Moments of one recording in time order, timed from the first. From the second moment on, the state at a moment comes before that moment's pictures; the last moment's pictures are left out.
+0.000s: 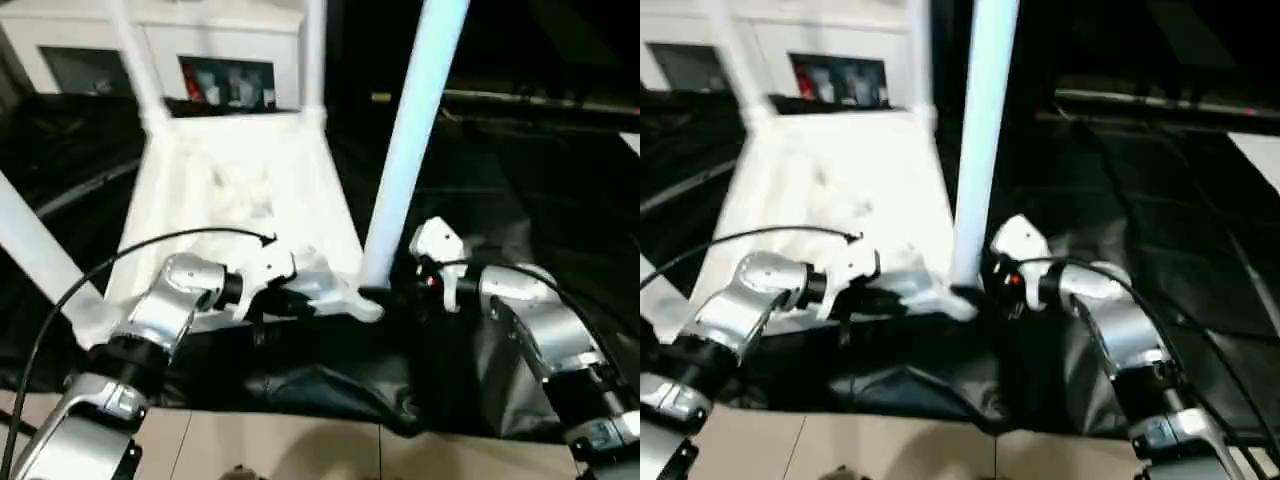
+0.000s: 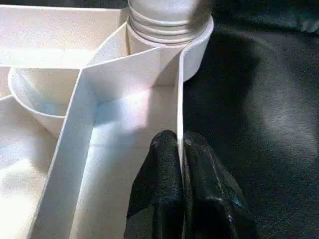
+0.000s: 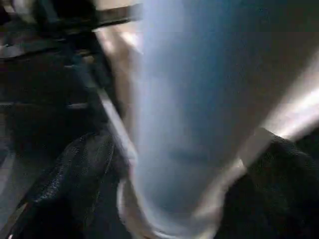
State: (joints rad) left arm -0.59 0.39 -0.30 0.56 0.00 0.11 -1.24; right arm -0.45 -0.42 0.23 0.31 0.16 0.17 1.03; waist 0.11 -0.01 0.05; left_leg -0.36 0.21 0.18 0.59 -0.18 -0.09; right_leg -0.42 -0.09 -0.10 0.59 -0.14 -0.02
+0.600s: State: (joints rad) left arm -0.58 0.39 -0.30 0.53 0.00 0.13 -1.24; right arm -0.46 -0.41 0.25 0.34 0.11 0.15 1.02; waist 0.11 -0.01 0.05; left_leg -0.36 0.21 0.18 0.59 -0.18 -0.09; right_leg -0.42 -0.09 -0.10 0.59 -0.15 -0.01
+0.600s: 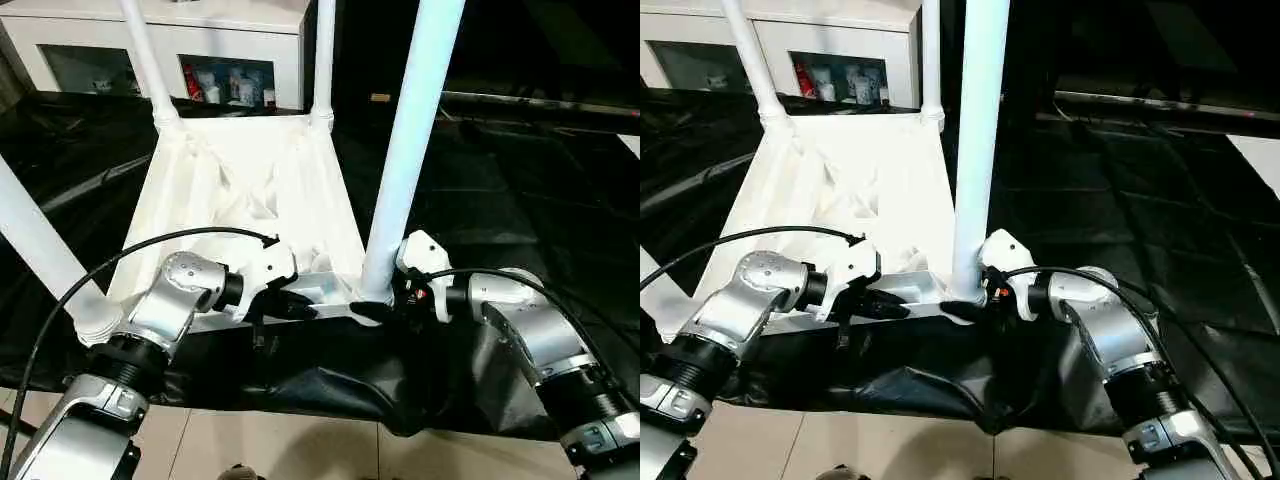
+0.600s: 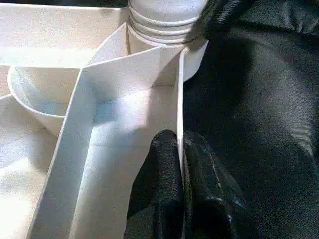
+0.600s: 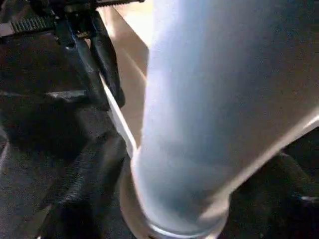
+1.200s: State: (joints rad) left arm -0.58 0.40 -0.29 0.54 0.01 0.14 -1.20; right arm -0.46 -0.34 0.22 0.43 0.11 0.10 0.95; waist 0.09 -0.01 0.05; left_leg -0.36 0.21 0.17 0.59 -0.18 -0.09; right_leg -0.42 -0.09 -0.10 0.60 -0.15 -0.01
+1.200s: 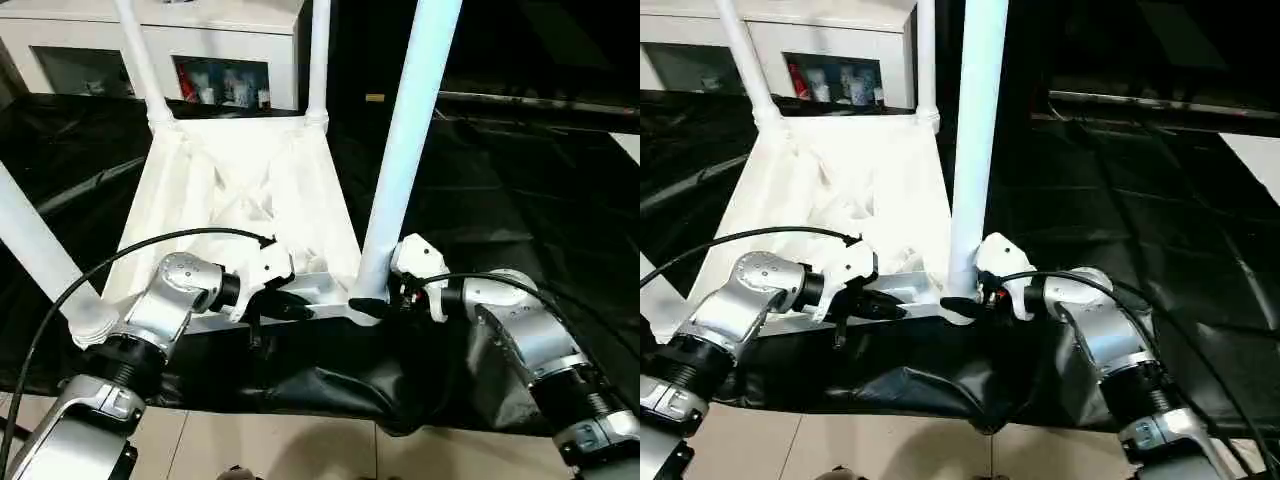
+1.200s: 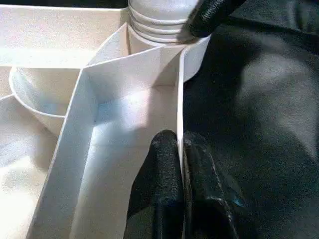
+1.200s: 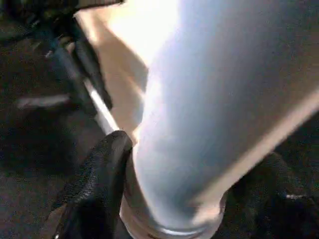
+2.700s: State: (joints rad) left arm -0.60 0.34 -0.29 0.58 0.03 0.11 -1.12; right arm -0.45 -0.38 0.21 0.41 0.10 0.08 0.86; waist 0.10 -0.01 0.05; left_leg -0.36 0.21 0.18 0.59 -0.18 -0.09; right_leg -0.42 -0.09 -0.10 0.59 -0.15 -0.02
